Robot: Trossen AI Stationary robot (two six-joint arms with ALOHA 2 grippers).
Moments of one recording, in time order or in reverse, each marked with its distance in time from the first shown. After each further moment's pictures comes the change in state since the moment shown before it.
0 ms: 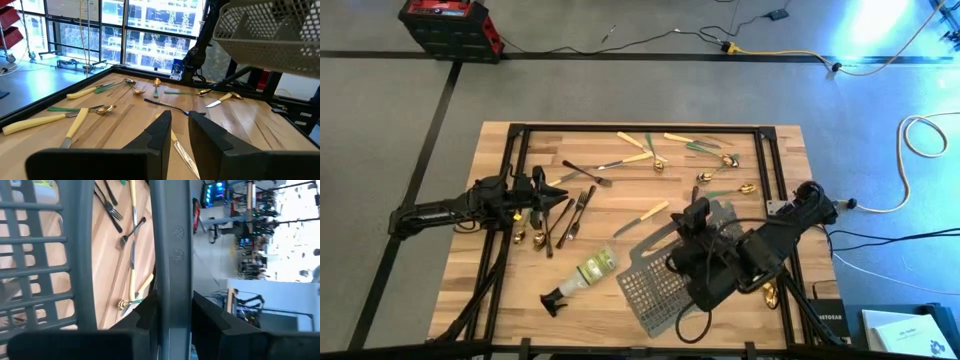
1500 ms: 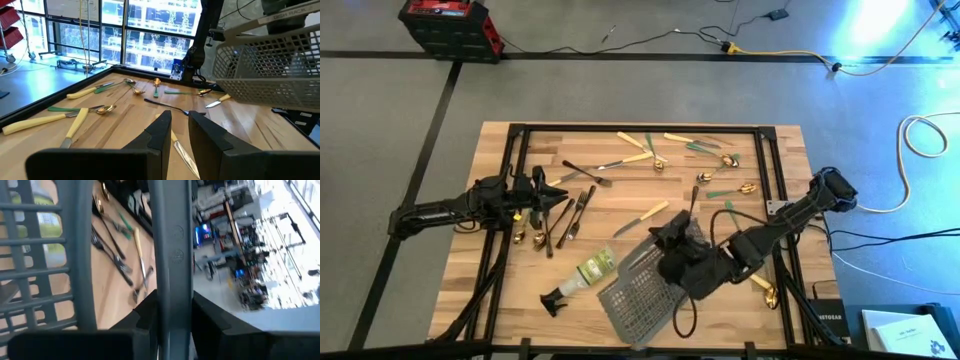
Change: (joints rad) left arm 0.000 0.000 0.000 0.000 0.000 0.000; right arm -0.050 -0.234 -0.728 1.146 -0.067 -0.424
